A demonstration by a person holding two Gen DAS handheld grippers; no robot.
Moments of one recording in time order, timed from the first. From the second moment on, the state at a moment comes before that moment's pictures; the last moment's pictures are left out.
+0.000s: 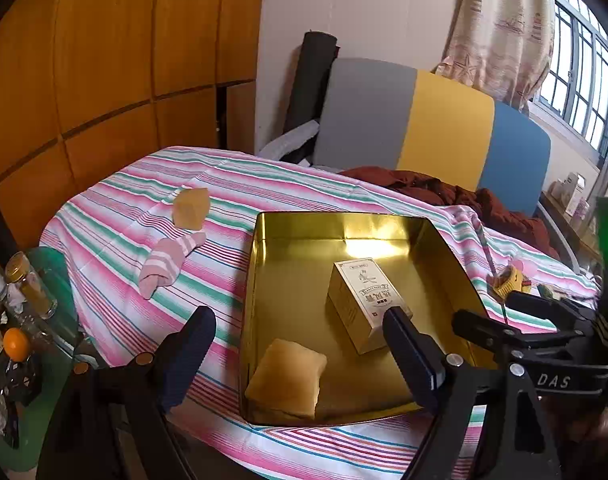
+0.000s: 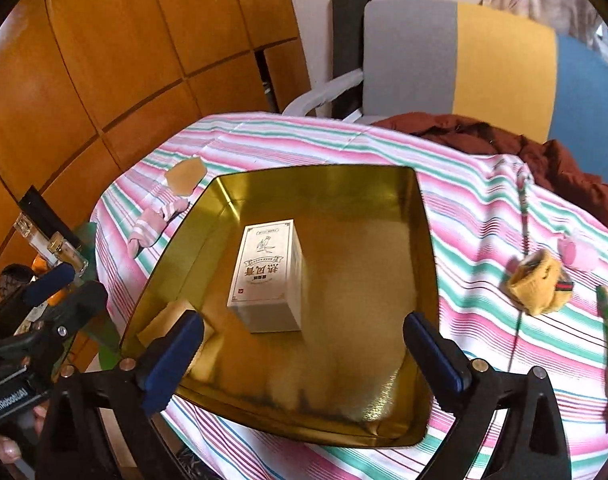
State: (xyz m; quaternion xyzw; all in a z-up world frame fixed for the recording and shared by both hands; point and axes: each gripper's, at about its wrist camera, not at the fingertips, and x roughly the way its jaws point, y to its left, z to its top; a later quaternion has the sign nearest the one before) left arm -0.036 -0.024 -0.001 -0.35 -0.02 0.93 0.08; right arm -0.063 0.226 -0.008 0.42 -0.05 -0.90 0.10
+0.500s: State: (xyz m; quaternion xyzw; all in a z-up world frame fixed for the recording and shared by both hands) left arm -0.023 -0.020 -0.001 -0.33 -0.01 0.94 0.04; right arm -0.031 0.245 0.000 0.37 -0.04 -0.93 0.04
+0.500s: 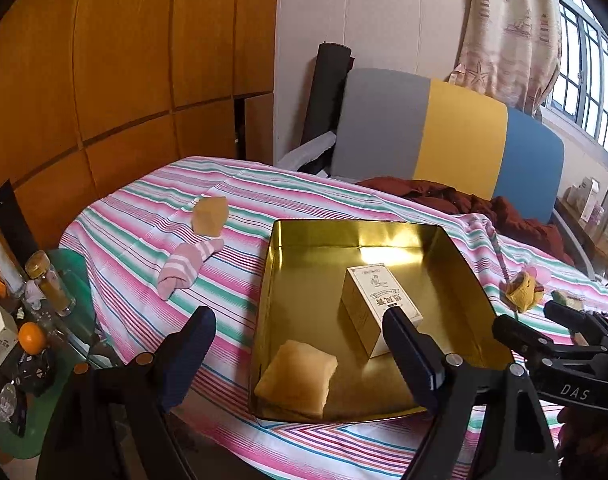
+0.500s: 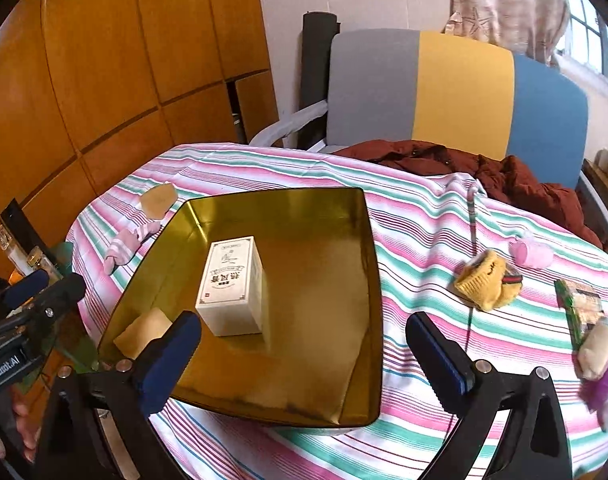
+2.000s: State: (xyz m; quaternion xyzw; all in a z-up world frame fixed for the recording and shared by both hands) left arm -0.091 0.270 -0.037 -0.43 0.12 0.82 0.35; right arm 0.066 0.464 -0.029 0.36 -0.16 -0.90 -0.21
